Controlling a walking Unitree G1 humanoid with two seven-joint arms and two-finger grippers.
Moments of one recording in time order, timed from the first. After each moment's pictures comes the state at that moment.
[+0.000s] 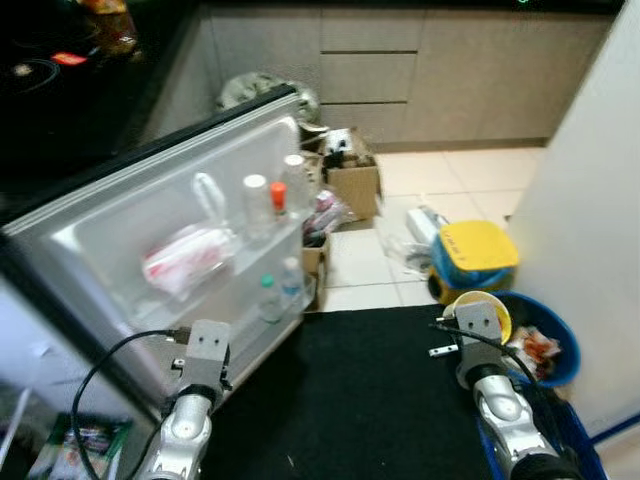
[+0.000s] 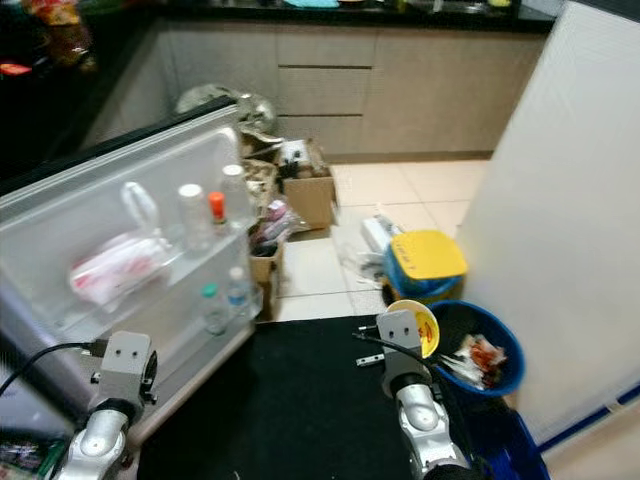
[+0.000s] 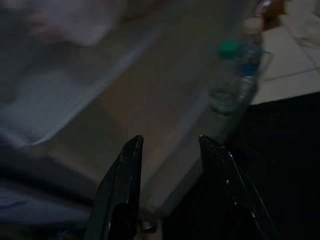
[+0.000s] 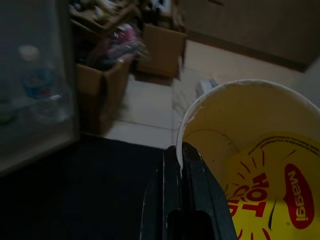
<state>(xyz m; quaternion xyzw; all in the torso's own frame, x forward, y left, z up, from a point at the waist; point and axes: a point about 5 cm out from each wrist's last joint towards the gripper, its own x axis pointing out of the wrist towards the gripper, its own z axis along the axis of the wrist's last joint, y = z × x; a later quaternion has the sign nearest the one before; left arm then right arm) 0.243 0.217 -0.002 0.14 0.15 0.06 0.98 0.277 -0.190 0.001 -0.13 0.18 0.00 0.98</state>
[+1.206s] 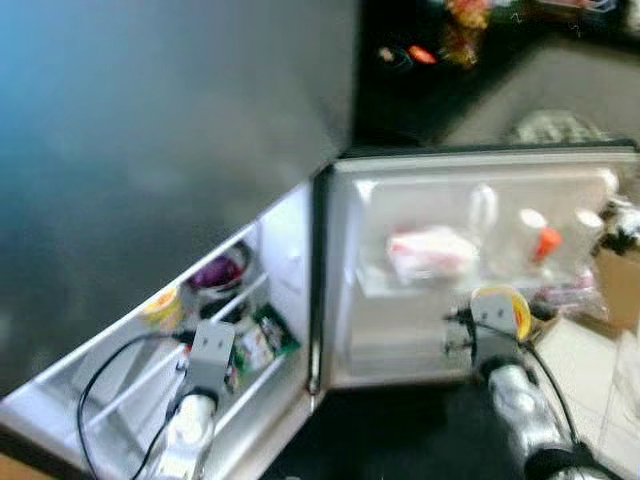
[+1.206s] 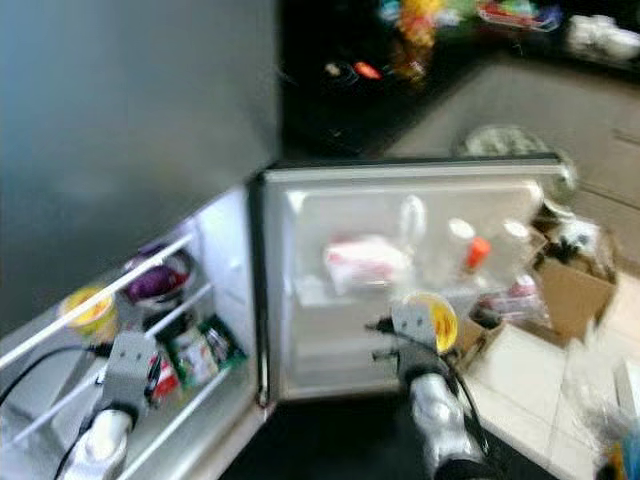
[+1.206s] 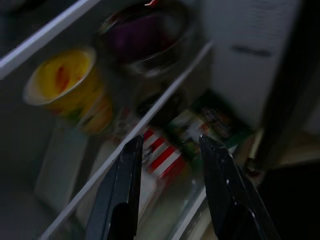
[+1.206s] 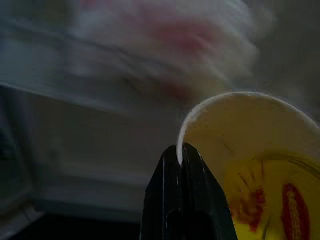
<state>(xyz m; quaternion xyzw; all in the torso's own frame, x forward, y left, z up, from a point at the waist) 0.238 0.219 -0.007 0.15 0.16 0.06 0.97 0.281 -0.199 0.003 -0.14 0.18 -0.01 0.97</state>
